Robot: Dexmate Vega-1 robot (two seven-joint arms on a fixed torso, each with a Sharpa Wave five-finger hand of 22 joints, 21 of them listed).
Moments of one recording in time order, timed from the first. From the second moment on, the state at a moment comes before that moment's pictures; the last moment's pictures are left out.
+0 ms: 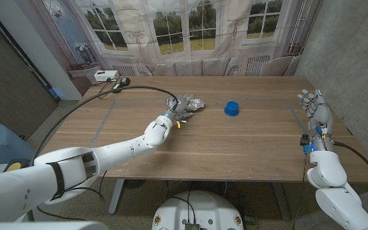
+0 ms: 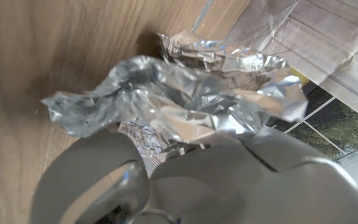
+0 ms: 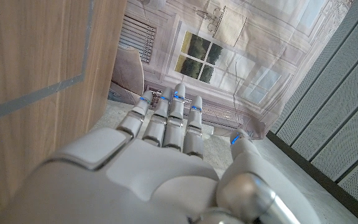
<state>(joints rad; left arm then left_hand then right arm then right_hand) 0.39 0.48 1.26 -1.20 1.10 0.55 0.24 0.58 -0.05 -0.11 0.15 0.26 -0.06 -0.20 0.18 0.18 0.14 -0.08 0.20 0.28 0.35 -0.04 0.18 0.20 0.49 0.21 0.47 0.17 -1.43 -0.51 0.05 -1.70 0.44 0.56 -0.34 0.06 0.09 0.36 -0.04 0.18 0.47 0.05 0.24 0.18 0.54 0.14 0.27 0.21 0.41 0.05 0.26 0.20 0.25 0.12 0.22 0.18</state>
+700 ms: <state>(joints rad) 0.48 0.46 1.12 -1.33 0.97 0.61 0.19 0.15 0.02 -0.31 0.16 0.31 -0.17 -0.21 0.18 0.18 -0.17 -0.04 0.20 0.20 -0.17 0.13 0.18 0.18 -0.15 0.21 0.17 0.17 -1.43 -0.51 0.05 -1.69 0.45 0.57 -0.32 0.06 0.08 0.36 -0.04 0.18 0.47 0.05 0.23 0.18 0.55 0.13 0.27 0.21 0.42 0.05 0.26 0.20 0.25 0.12 0.22 0.18</state>
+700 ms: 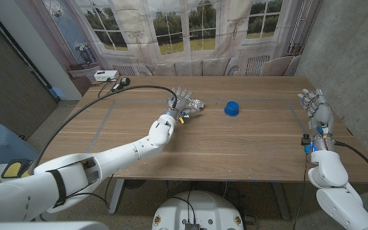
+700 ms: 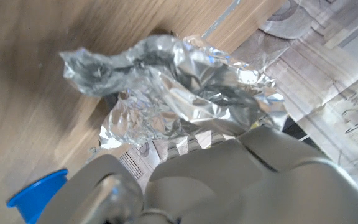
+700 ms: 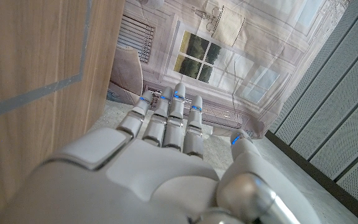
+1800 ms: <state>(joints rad) 0.59 0.48 0.85 -1.53 0.49 0.55 0.29 0.15 0.05 -0.31 0.14 0.34 -0.18 -0.20 0.19 0.18 -0.17 -0.03 0.19 0.19 -0.17 0.14 0.18 0.18 -0.17 0.21 0.18 0.17 -1.46 -0.50 0.07 -1.72 0.43 0.58 -0.32 0.05 0.08 0.36 -0.04 0.18 0.48 0.06 0.22 0.18 0.55 0.14 0.27 0.21 0.42 0.05 0.25 0.20 0.25 0.12 0.22 0.18</state>
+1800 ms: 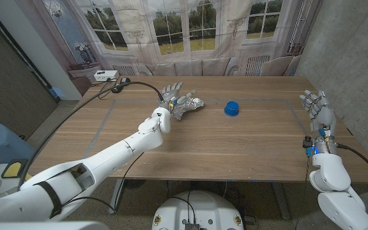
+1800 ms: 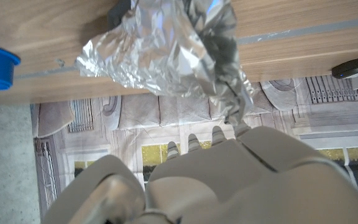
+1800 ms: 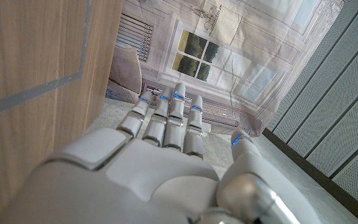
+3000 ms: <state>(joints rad) 0.78 0.56 0.52 -1.77 -0.03 0.27 0.35 0.16 0.06 -0.30 0.14 0.35 -0.18 -0.20 0.20 0.17 -0.17 -0.03 0.21 0.19 -0.17 0.14 0.18 0.18 -0.17 0.21 0.18 0.17 -1.45 -0.51 0.07 -1.81 0.43 0.53 -0.30 0.04 0.07 0.35 -0.03 0.18 0.48 0.05 0.21 0.18 0.55 0.14 0.26 0.21 0.42 0.05 0.24 0.20 0.25 0.12 0.22 0.18</state>
